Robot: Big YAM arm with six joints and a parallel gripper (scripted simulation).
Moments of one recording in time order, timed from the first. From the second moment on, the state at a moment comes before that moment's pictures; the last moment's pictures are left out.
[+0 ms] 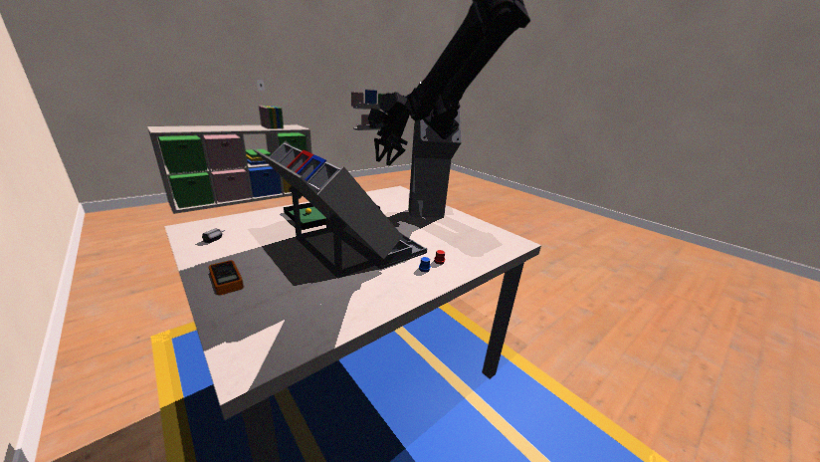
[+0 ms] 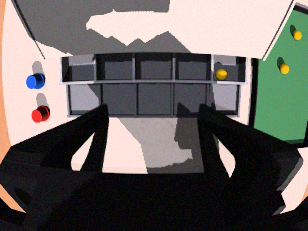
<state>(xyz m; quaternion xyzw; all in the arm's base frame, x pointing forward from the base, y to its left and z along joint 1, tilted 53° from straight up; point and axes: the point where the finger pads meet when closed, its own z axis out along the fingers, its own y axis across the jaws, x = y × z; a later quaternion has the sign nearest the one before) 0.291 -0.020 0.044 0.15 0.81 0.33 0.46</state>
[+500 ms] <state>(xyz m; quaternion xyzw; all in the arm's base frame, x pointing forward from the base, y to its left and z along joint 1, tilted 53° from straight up) 0.293 0.000 0.049 0.14 0.82 0.32 0.45</state>
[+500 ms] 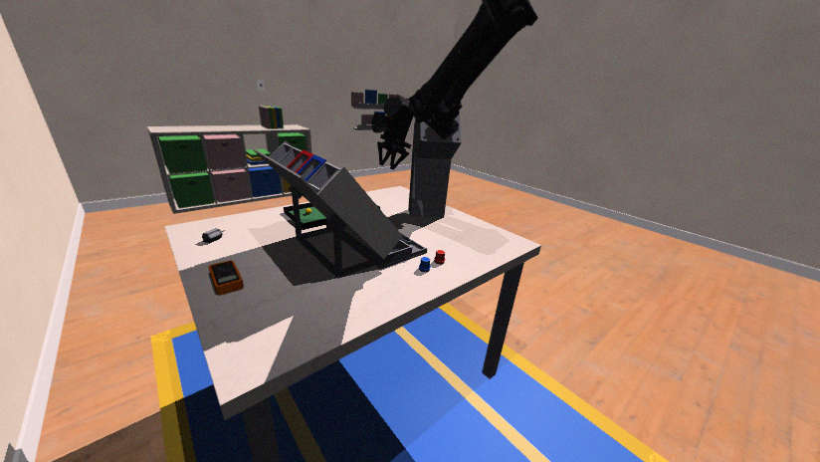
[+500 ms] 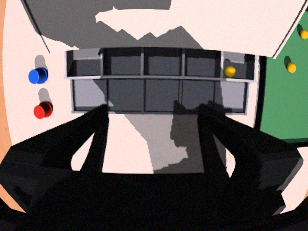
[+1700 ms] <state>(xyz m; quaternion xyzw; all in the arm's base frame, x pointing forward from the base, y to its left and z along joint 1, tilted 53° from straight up) 0.304 0.162 0.081 0.10 0.87 0.33 0.36</state>
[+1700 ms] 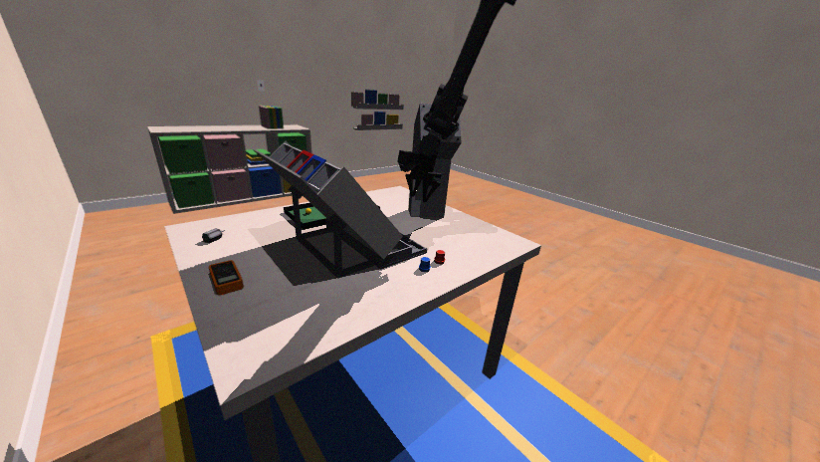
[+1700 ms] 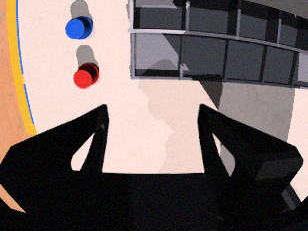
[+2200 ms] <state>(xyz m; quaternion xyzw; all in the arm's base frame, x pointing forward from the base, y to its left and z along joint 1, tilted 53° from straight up) 0.310 0.255 0.097 0.08 0.88 0.35 0.30</state>
